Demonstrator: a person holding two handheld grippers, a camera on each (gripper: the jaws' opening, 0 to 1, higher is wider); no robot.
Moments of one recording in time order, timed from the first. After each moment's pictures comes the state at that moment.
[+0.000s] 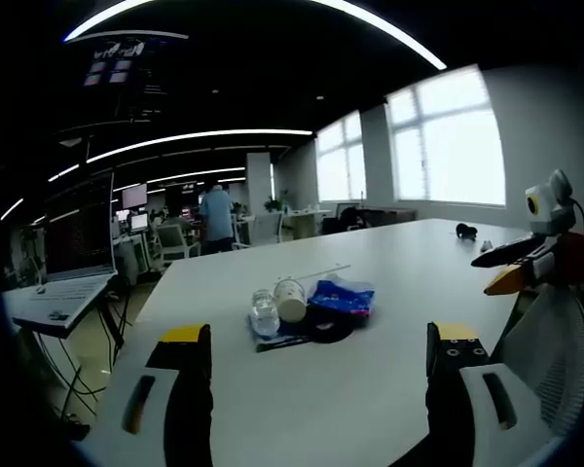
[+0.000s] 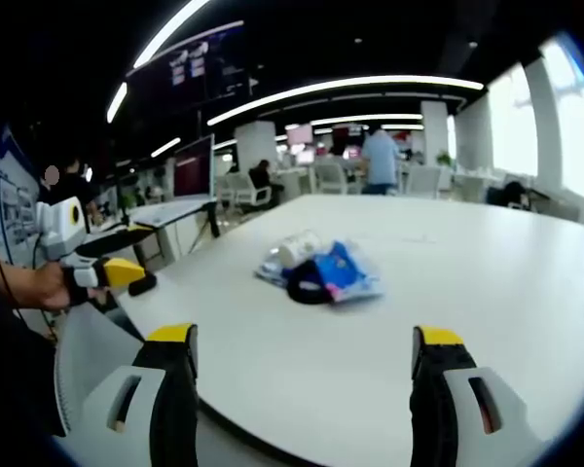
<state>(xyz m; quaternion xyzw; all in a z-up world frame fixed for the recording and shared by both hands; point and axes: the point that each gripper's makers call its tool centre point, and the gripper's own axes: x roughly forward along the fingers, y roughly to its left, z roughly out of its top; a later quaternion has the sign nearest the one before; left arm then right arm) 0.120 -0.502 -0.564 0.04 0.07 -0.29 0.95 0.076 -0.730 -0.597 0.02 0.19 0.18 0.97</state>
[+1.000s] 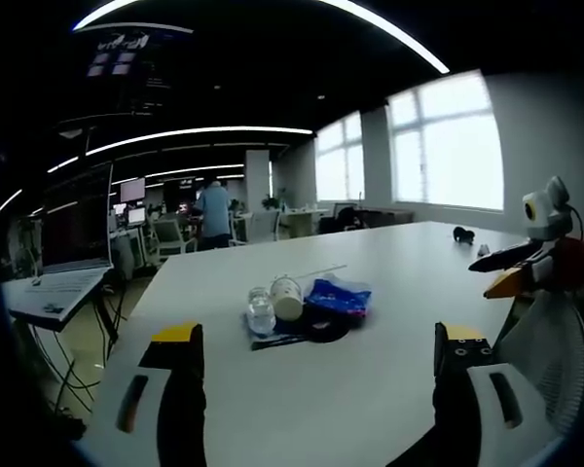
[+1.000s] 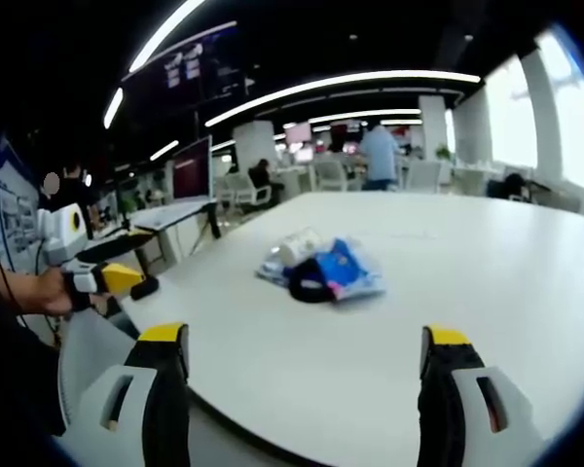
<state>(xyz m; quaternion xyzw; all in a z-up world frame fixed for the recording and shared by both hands) 0.123 -0.505 -0.567 0.03 0.07 -0.30 0.95 0.078 -0.732 -0.599 0.04 0.20 0.18 0.96</state>
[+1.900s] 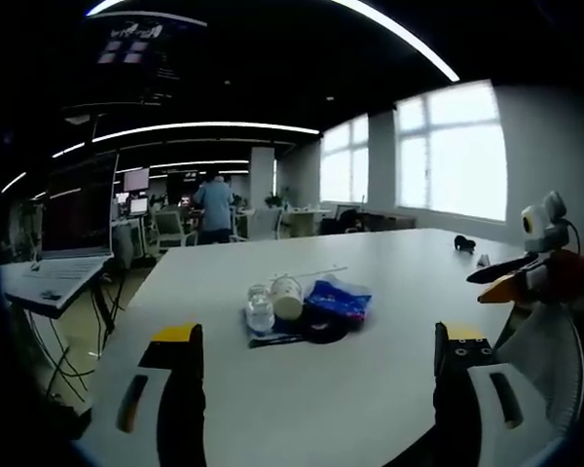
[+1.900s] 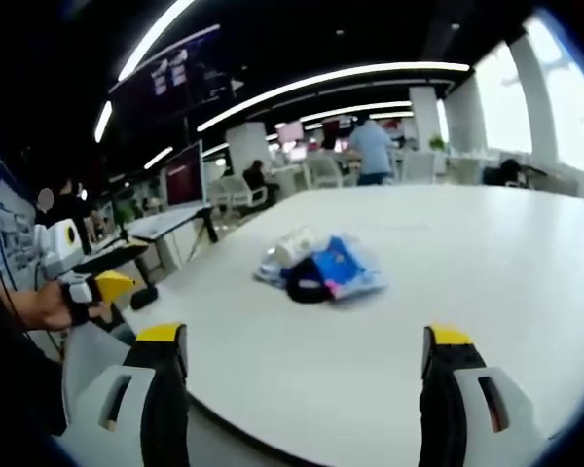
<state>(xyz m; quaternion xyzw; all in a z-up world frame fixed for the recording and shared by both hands) 0.125 -0.503 -0.567 0.00 0.08 -0.30 0.95 0.090 -0.734 -0.603 0.07 0.21 0.17 0.96</state>
